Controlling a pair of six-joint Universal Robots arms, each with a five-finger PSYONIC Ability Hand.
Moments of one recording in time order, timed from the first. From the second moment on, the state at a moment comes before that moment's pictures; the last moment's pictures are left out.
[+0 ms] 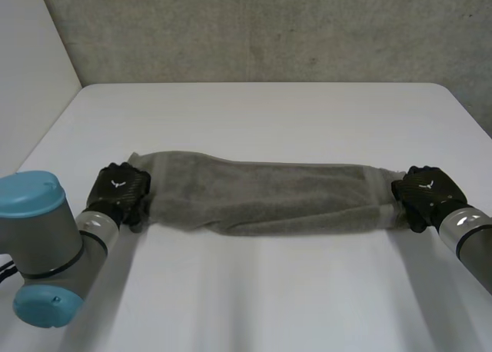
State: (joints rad) left arm 4.44 -2.04 -1.83 3.57 -1.54 3.44; right arm 1.62 -1.19 1.83 -0.23 1.32 2.54; left_hand 0.54 0.54 0.22 0.23 0.34; right_hand 1.29 1.28 0.22 0.25 1.15
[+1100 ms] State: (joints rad) left arm 4.41 -1.90 -1.92 3.57 -1.55 3.52; right arm 1.39 -1.20 1.77 -0.21 1.18 2.43; left_hand 0.38 0.37 0.22 0.23 0.18; right_hand 1.29 1.30 0.22 0.25 1.15
